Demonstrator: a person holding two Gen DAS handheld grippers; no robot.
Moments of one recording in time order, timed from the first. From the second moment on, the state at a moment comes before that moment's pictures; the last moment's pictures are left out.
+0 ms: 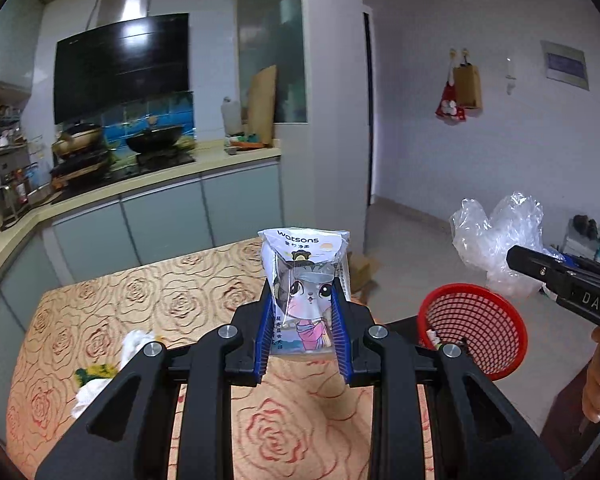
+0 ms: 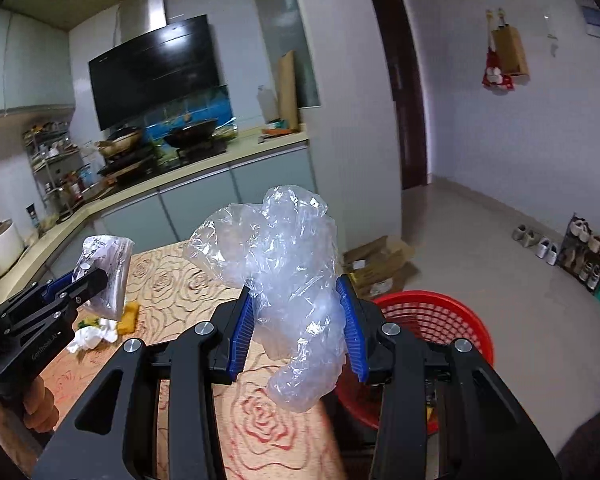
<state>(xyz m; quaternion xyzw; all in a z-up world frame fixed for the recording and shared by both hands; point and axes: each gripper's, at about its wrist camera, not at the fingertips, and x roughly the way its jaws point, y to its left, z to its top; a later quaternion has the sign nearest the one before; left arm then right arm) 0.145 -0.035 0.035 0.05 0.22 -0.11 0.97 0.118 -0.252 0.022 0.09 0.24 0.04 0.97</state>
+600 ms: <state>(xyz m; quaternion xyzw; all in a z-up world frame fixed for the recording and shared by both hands) 0.186 -0.141 0.012 0.07 0.25 -0.22 0.94 0.110 -0.327 -0.001 0.10 0.26 -0.06 0.96</state>
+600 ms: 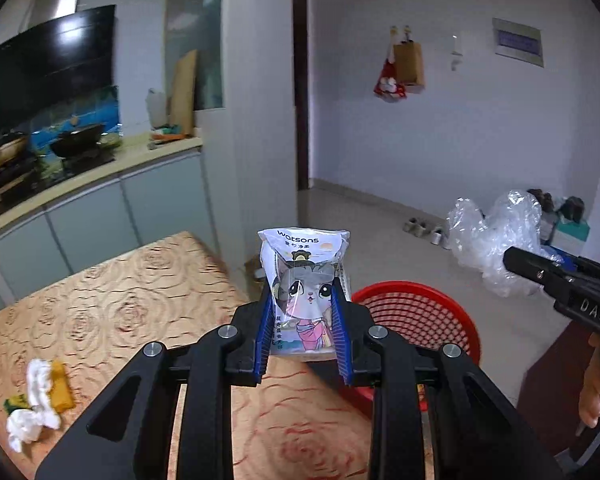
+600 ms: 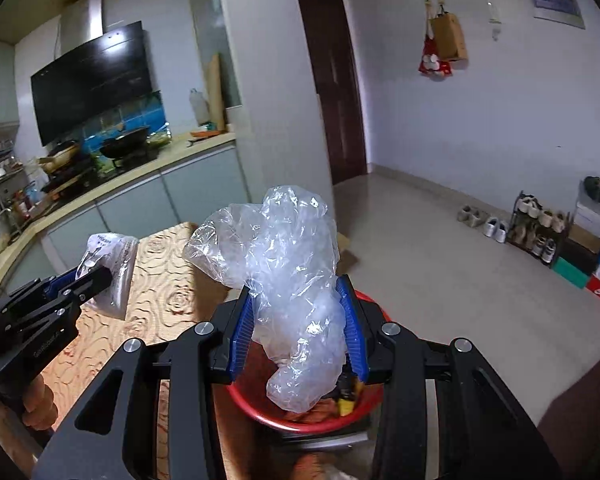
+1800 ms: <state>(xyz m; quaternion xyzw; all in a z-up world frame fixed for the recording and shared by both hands) 0.248 -0.219 -0.061 0.05 0.36 -0.35 0.87 0.164 -0.359 -0.085 0.12 0.36 -0.06 0.92</state>
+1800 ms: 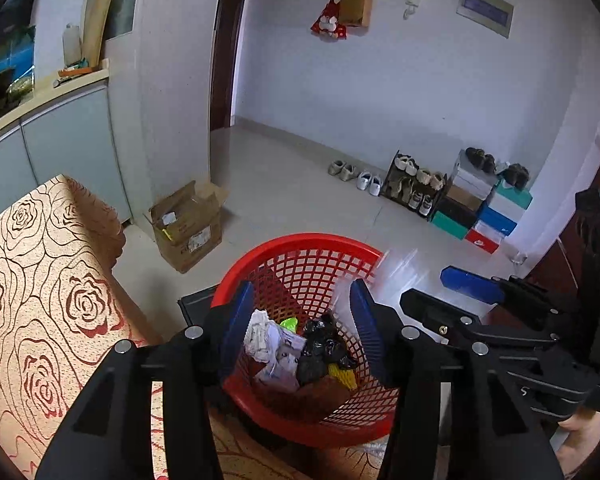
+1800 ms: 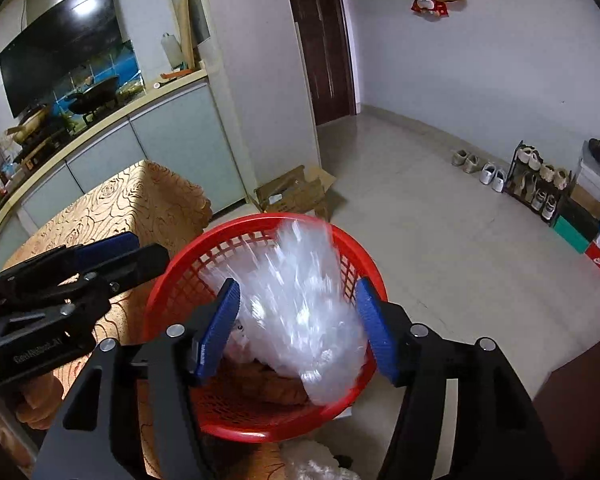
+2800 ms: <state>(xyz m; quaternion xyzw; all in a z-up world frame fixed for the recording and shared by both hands) 0.172 -0.093 0.005 0.04 0.25 -0.19 0.95 0.122 -0.292 -0.024 0.10 0.29 -0.02 0.95</state>
